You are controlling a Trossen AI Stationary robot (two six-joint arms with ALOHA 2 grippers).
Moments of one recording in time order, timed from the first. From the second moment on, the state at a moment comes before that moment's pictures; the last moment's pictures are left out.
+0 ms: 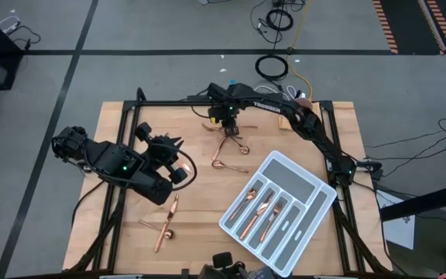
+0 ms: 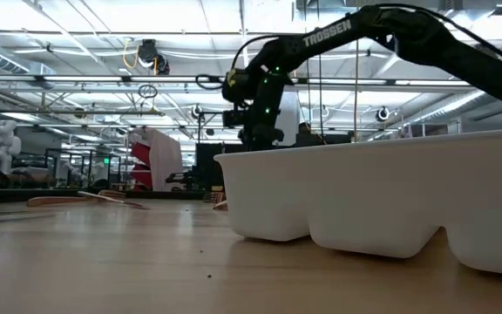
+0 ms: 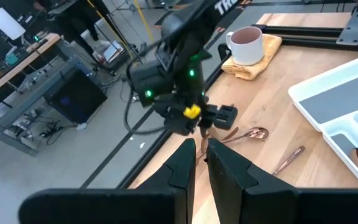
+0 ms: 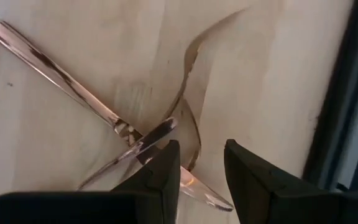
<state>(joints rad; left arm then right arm) -0.47 1.56 1.90 -1.57 -1.05 -0.78 -0.48 2.41 2.23 -1.10 -0.03 -0.67</state>
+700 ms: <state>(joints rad) -0.47 1.56 1.90 -1.57 -1.05 -0.78 -0.45 2.49 2.23 -1.05 0.03 -0.61</state>
